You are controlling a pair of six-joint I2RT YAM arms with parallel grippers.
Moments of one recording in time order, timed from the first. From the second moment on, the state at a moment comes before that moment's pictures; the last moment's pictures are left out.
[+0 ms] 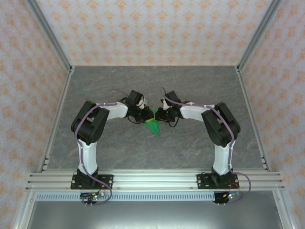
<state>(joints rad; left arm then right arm) -0.42 1.99 1.14 -0.18 0.54 -0.80 0.55 1.93 1.15 -0.25 -0.36 0.58</state>
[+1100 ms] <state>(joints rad) -0.42 1.99 1.13 -0.17 0.53 -0.80 0.62 1.80 0.96 -0.20 -0.64 0.71</state>
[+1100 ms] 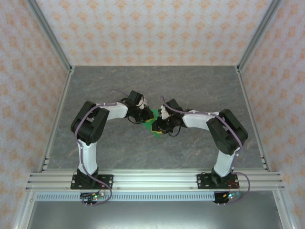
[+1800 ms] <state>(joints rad) -0.42 1.99 1.13 -0.17 0.53 -0.80 0.62 1.83 0.96 -0.25 -0.60 0.67</state>
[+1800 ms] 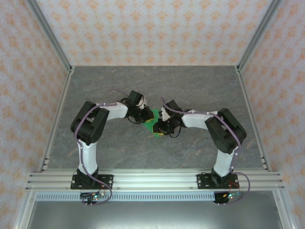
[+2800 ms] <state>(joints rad) -0.42 1.99 1.13 -0.17 0.53 -0.80 0.64 1.83 0.98 -0.33 -0.56 0.59</state>
